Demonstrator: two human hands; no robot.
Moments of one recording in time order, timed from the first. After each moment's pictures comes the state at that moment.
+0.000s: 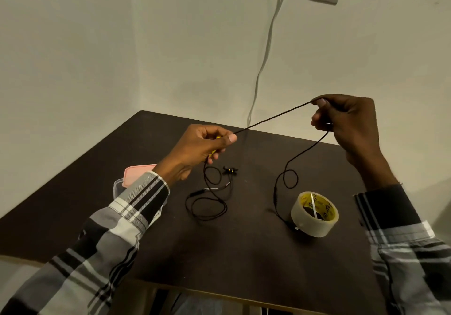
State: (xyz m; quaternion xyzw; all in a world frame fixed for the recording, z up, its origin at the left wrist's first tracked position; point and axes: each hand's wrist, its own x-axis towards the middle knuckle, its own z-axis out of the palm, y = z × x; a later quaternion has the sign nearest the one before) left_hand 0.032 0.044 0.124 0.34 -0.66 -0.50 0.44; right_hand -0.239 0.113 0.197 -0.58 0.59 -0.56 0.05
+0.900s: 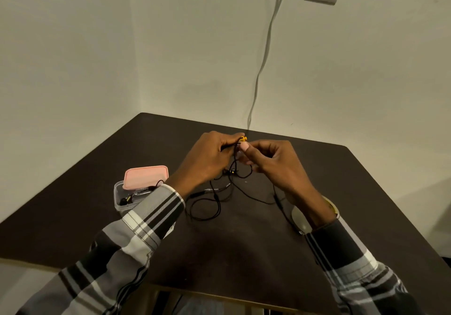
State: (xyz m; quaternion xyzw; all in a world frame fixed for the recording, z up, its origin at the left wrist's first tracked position) left_hand 0.016 0.058 0.119 0.33 -0.80 -0.27 0.41; right_hand -0.149 0.118 0.130 -0.63 0.54 -0.49 0.27
